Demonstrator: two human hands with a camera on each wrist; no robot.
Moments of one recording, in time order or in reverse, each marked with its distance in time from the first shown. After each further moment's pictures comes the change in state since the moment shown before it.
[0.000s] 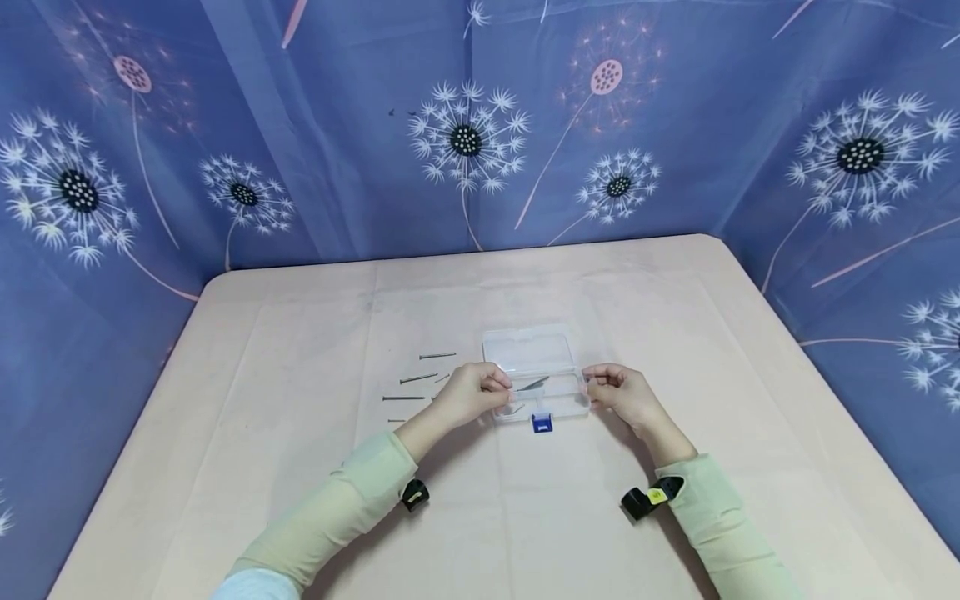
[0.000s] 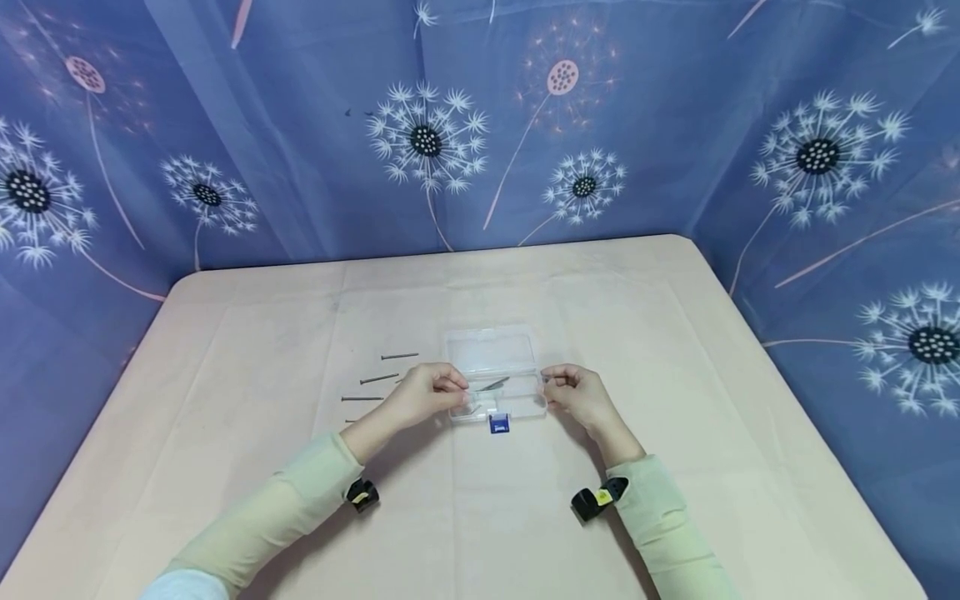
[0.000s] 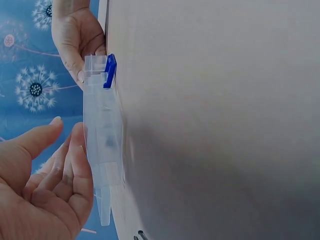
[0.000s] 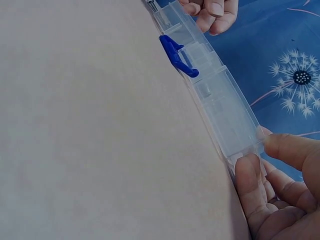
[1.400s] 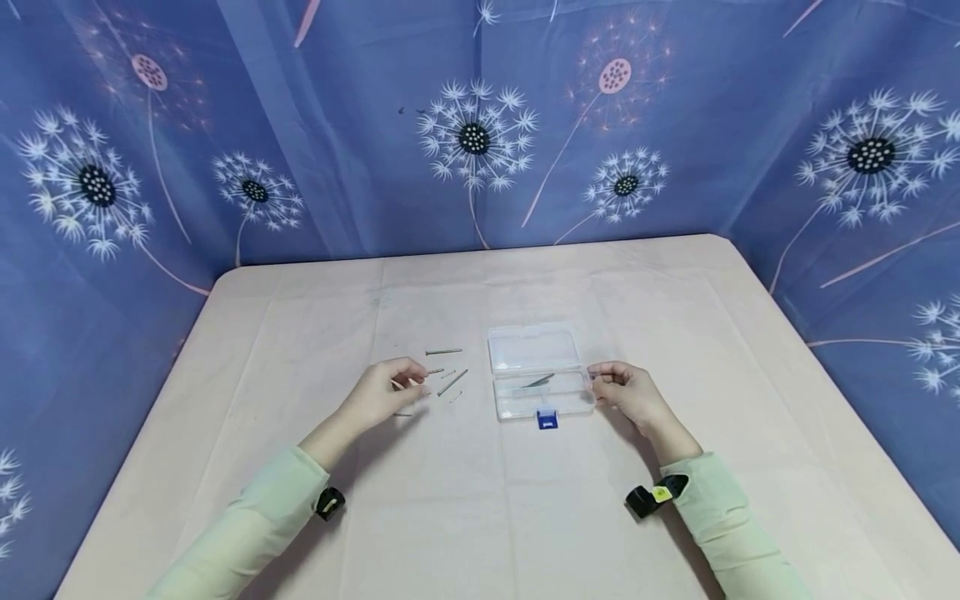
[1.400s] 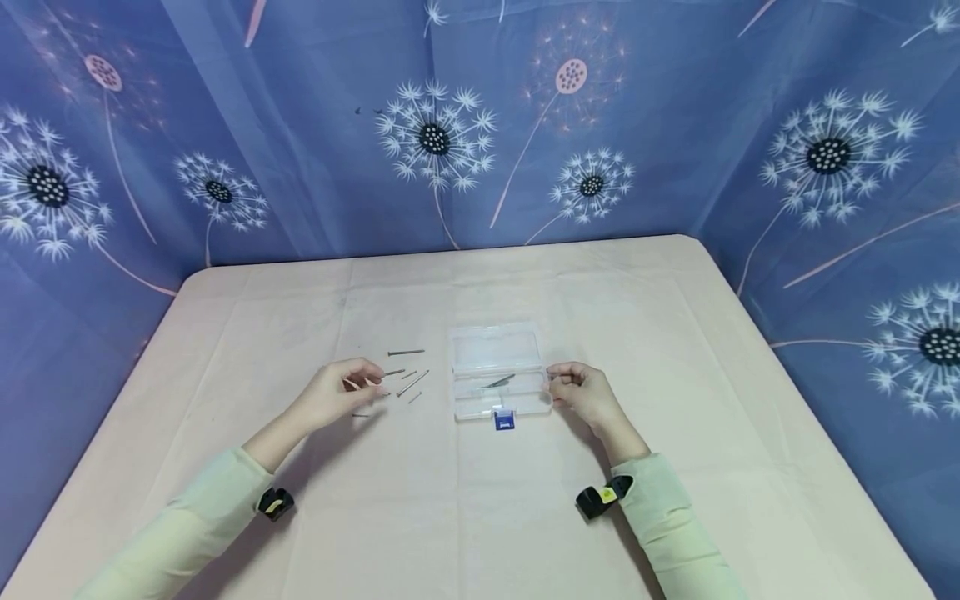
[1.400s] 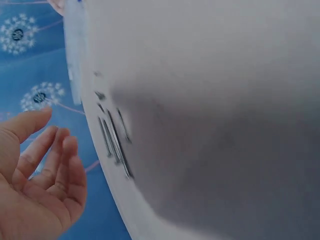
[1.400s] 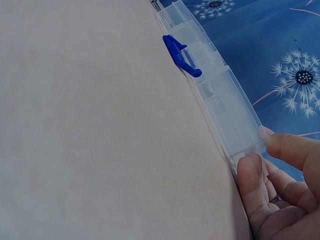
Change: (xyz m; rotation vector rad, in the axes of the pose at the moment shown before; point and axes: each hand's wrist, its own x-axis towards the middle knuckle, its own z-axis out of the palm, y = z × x) left_hand -0.065 -0.035 -0.090 0.200 0.147 0.039; right_hand -0.001 -0.001 0.001 -0.002 0.004 0.002
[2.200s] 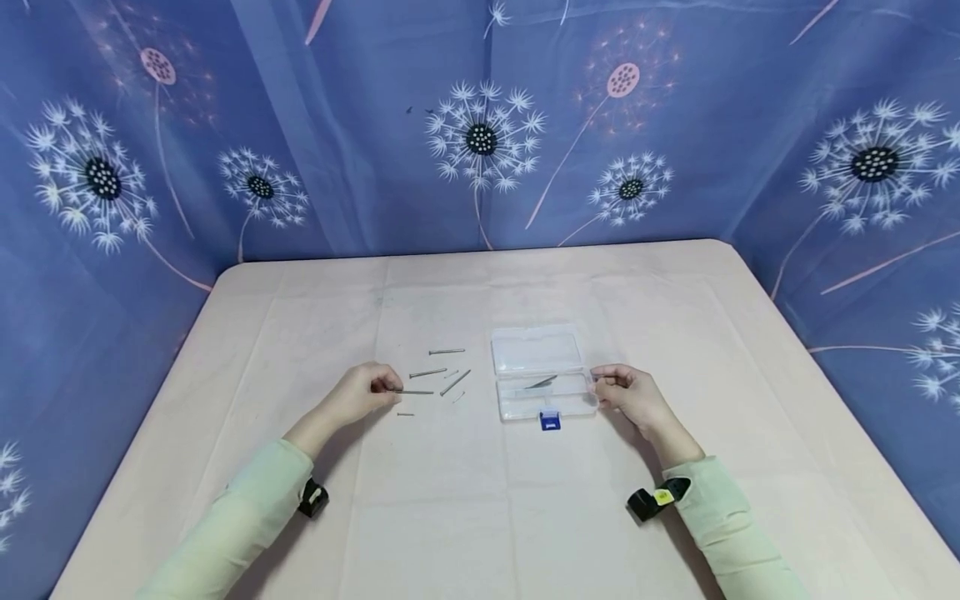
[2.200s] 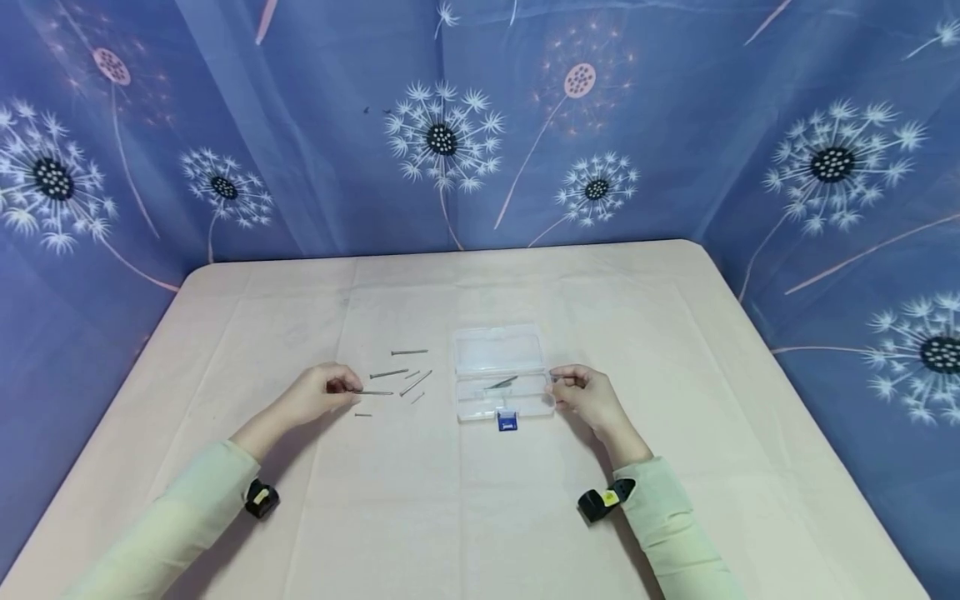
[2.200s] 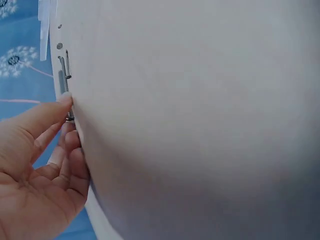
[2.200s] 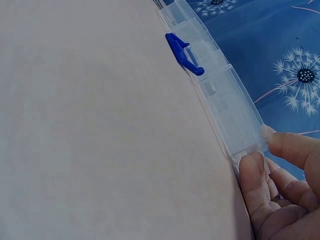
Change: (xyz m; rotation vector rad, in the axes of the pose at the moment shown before) left_hand -0.003 -0.054 -0.021 0.087 -0.046 0.019; right_hand 0.000 -0.001 0.003 0.013 0.009 0.013
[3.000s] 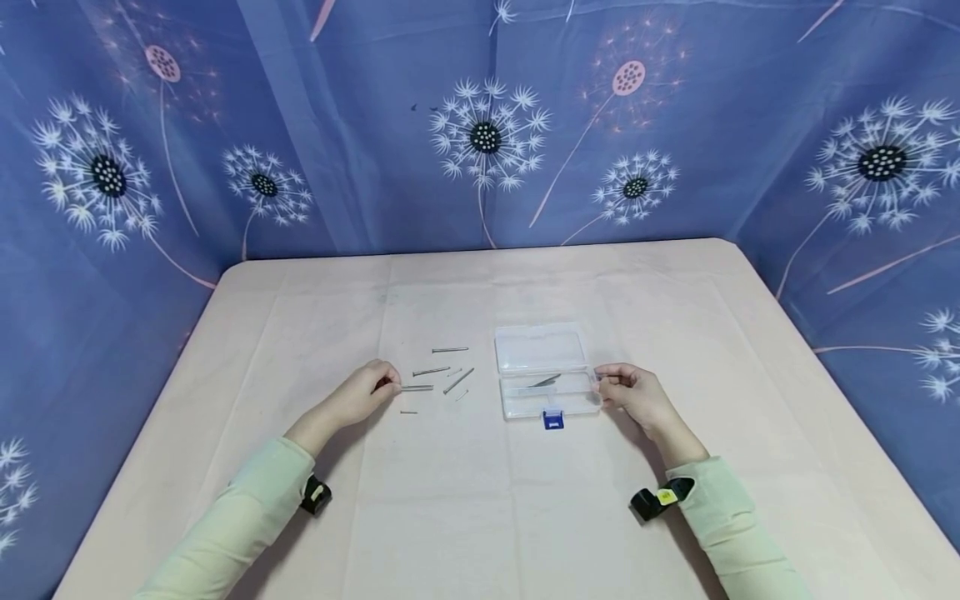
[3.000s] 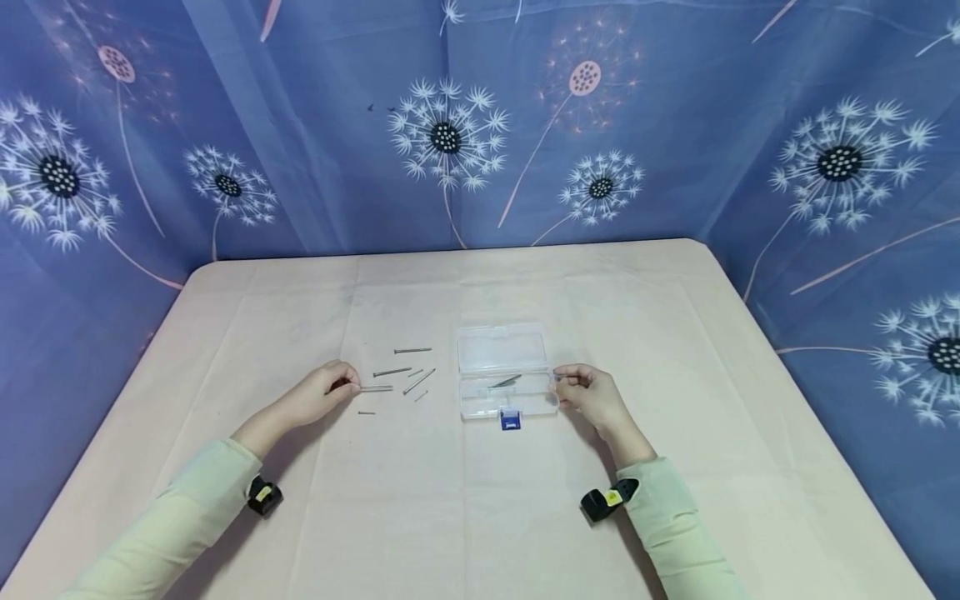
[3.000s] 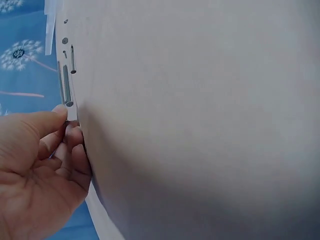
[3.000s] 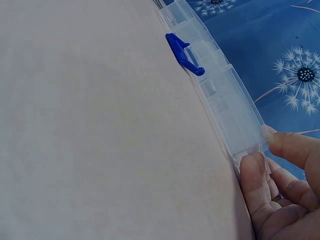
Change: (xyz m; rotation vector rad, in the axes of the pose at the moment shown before) left_hand 0.000 -0.002 -0.003 0.113 -0.044 0.032; right_hand 0.002 0.003 0.000 -0.008 0.010 -0.003
